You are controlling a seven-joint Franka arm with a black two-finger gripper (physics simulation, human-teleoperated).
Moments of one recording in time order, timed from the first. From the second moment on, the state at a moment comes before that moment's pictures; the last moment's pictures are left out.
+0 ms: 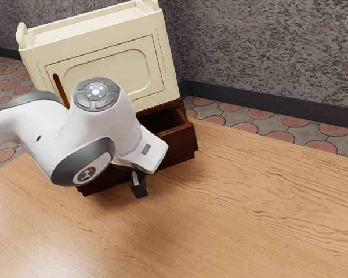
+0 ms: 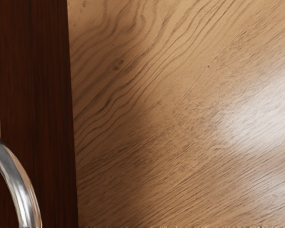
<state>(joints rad) 0.33 -0.26 -0.36 -2.16 0.36 2.22 0.46</state>
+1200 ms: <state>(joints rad) 0.28 -0.40 -0.43 -2.28 0.27 2.23 0.40</state>
